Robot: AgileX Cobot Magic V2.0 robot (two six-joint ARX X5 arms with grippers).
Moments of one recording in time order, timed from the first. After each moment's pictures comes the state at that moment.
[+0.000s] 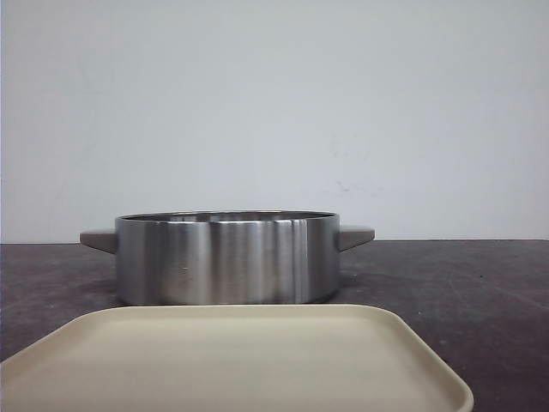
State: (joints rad) left arm -1.82 0.72 1.16 -1.42 -1.25 -1.18; right arm 1.18 0.25 0.93 -0.69 0.50 0.03
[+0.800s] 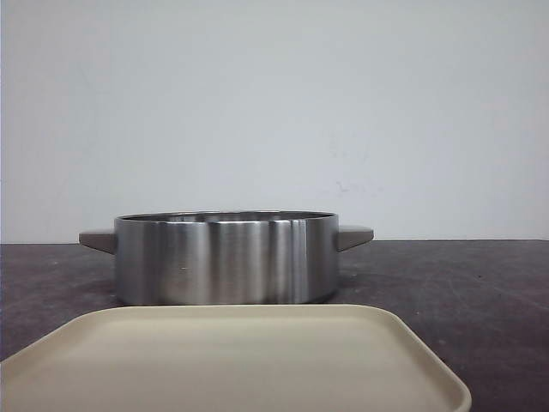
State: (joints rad) left arm -1.82 0.72 1.16 -1.42 -1.25 -1.18; right arm 0.25 0.13 0.23 -0.03 0.06 0.05
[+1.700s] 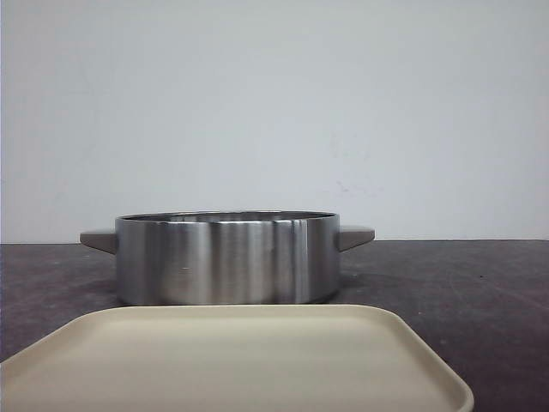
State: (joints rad) left arm -1.82 0.72 1.16 -1.42 -1.25 -1.18; right arm 0.08 0.01 0.02 -0.17 -0.05 0.04
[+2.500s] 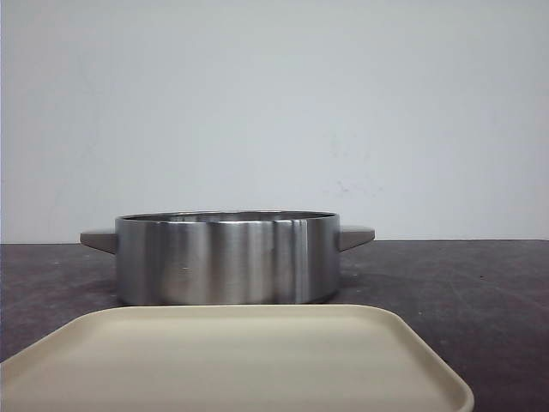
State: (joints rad) left arm -1.82 0.72 1.16 -1.42 -1.25 -1.18; right arm 0.08 0.01 0.02 -0.17 -0.05 0.04
